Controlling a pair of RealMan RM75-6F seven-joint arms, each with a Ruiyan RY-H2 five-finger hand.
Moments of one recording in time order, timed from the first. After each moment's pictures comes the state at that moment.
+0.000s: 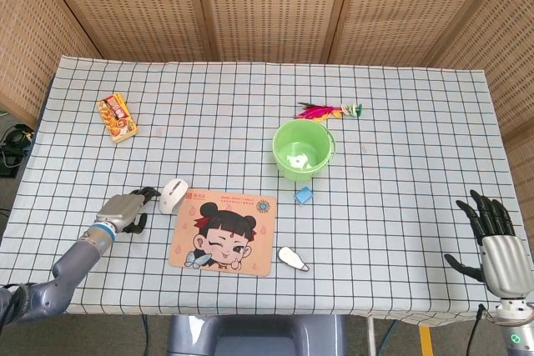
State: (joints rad) left arm -0.80 -1.22 0.04 -1.68 0.68 0.72 0.31; right arm 0.06 -1.21 0.05 -1.42 -1.59 1.58 0.19
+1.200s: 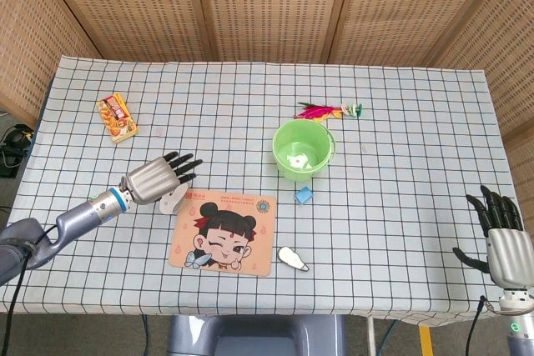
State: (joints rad) left arm -0.90 -1.43 0.16 -0.92 1.86 1.00 -0.14; right arm 0.08 -1.24 0.09 -1.37 -1.50 1.52 0.16
